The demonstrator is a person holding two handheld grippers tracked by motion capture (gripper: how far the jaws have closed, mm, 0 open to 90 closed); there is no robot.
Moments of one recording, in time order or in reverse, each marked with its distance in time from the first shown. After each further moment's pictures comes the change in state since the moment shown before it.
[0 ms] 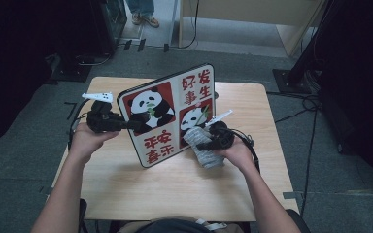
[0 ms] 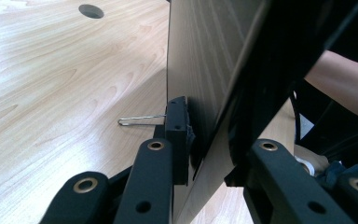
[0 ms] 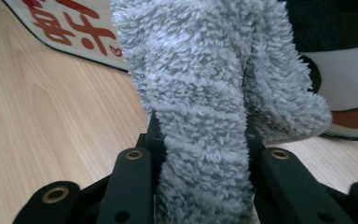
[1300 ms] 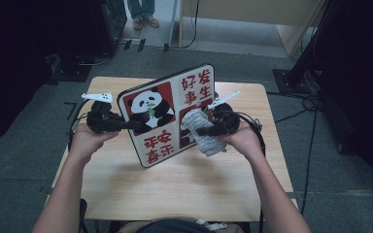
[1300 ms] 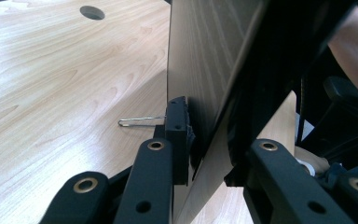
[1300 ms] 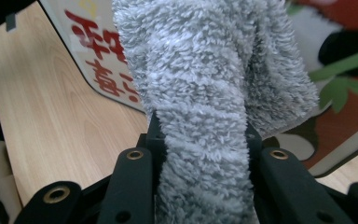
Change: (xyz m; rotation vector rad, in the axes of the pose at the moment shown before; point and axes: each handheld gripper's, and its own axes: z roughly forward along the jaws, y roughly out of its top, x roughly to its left) left arm 0.000 -0.001 0.000 -0.008 -0.001 -0.005; right arm 0.025 0.050 -0.065 -0.083 -0.005 -0.068
